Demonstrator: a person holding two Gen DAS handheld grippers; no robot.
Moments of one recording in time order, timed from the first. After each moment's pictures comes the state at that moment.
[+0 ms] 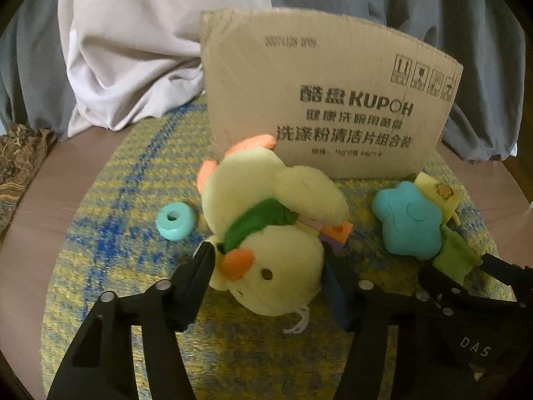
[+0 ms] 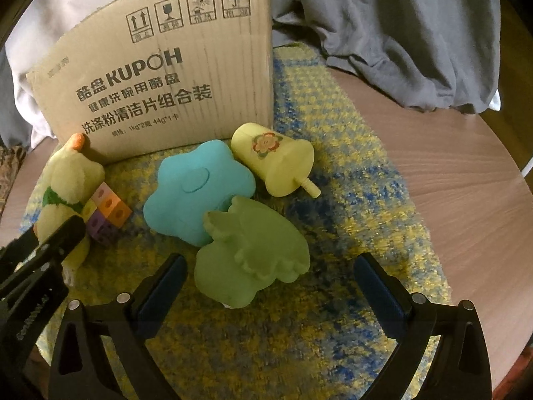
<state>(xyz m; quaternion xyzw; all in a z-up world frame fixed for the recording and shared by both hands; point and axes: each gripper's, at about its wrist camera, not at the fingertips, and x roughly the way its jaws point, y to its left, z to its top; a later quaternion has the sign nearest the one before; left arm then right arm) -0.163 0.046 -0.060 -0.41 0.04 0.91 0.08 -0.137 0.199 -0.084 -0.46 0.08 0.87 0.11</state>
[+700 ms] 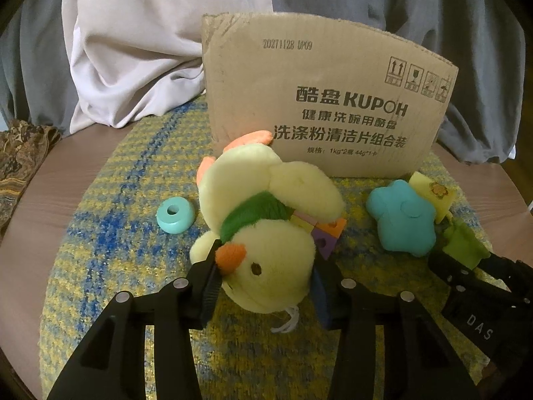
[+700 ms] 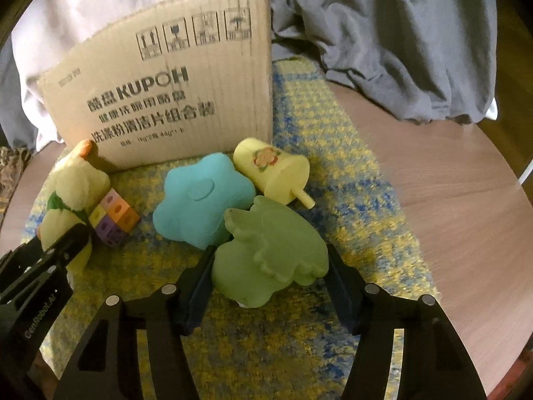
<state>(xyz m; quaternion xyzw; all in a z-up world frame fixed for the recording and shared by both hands) -0.155 0.043 -0.055 -0.40 0.03 0.91 0.08 -0.127 0.196 -0.071 -0.44 0.07 0.89 0.11</state>
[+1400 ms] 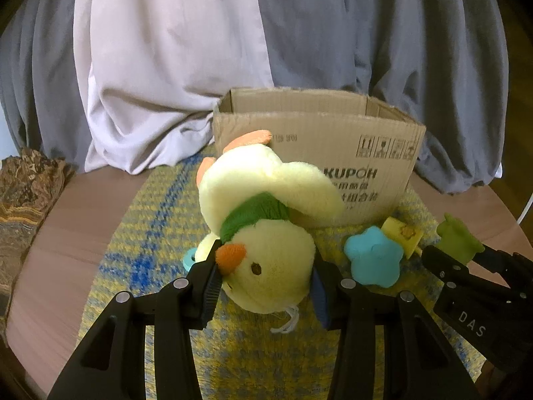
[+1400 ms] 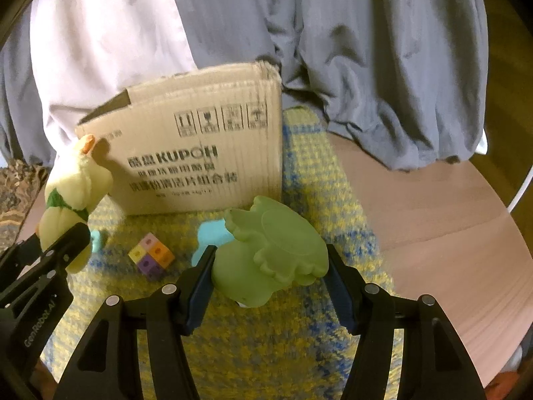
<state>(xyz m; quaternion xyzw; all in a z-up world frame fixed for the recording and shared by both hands) -0.131 0.041 0.007 -0.33 0.03 0.94 0.08 -0.112 0.187 -0.014 -0.37 0.06 0.92 0.10</state>
